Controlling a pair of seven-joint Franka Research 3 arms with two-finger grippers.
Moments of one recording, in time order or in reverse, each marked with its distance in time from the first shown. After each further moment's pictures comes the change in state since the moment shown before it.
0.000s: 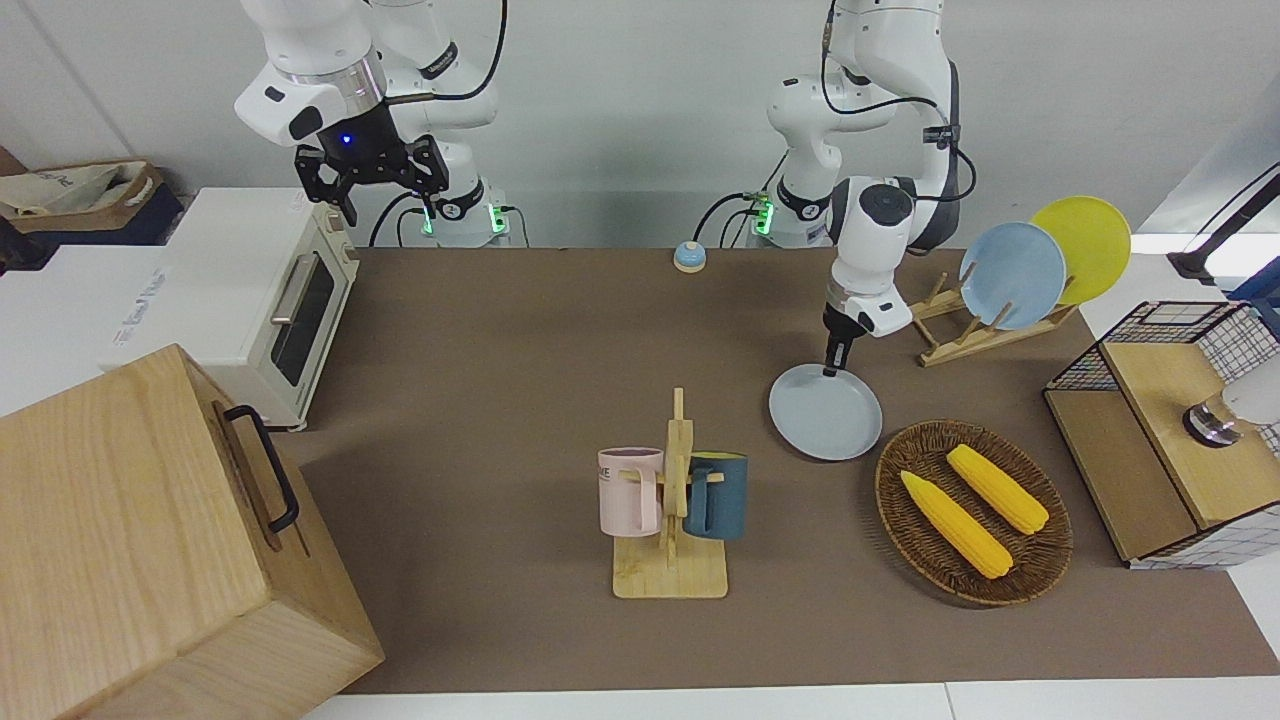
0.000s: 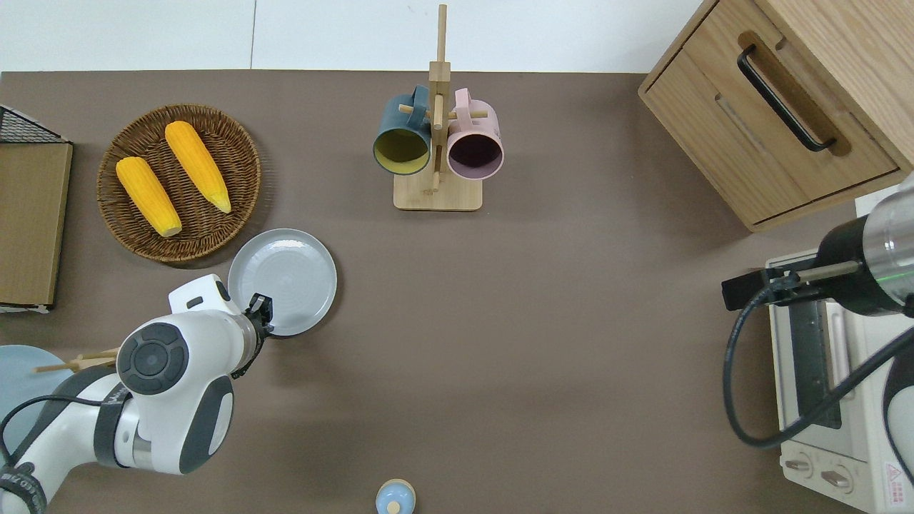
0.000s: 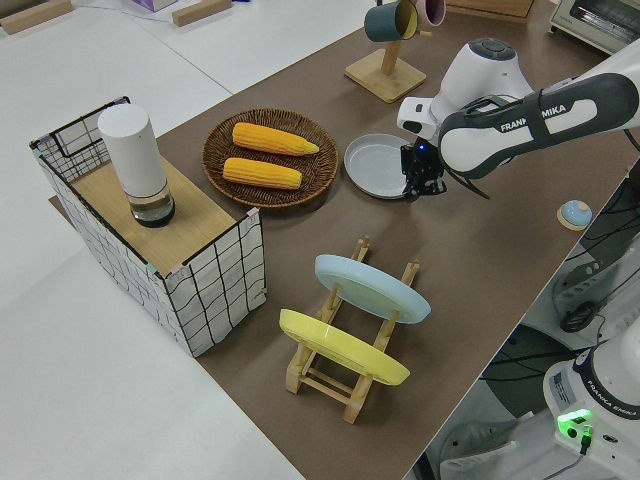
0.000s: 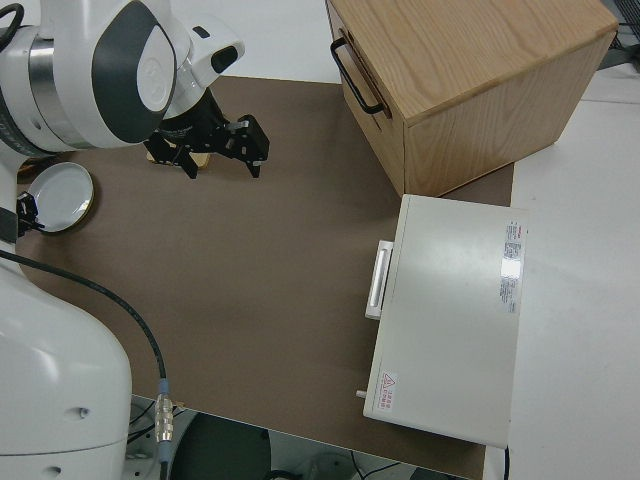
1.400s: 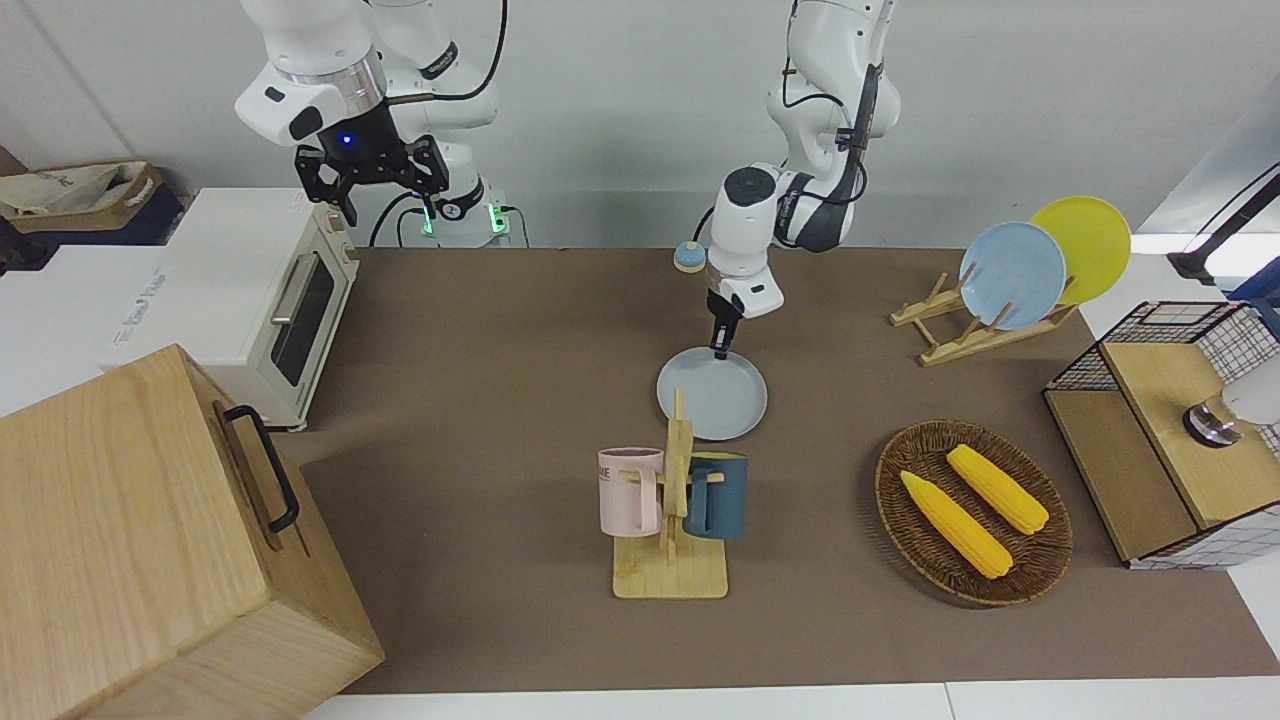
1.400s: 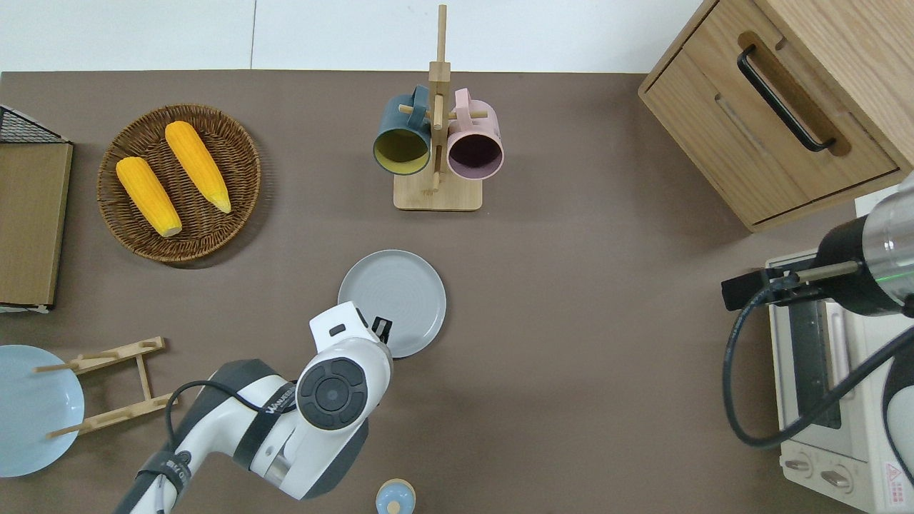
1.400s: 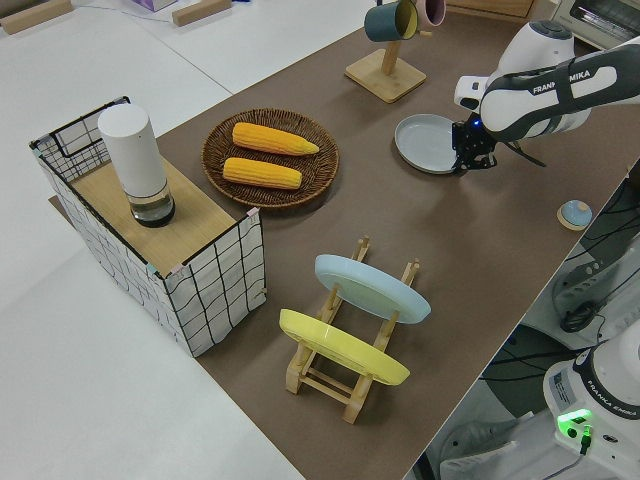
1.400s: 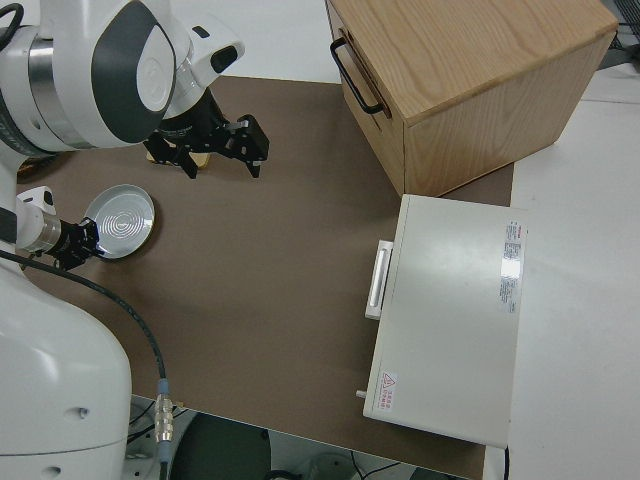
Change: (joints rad) left arm -0.383 0.065 0.001 0.088 0.028 -0.047 -0.408; right arm 0.000 0.000 0.000 0.000 0.000 0.000 0.000
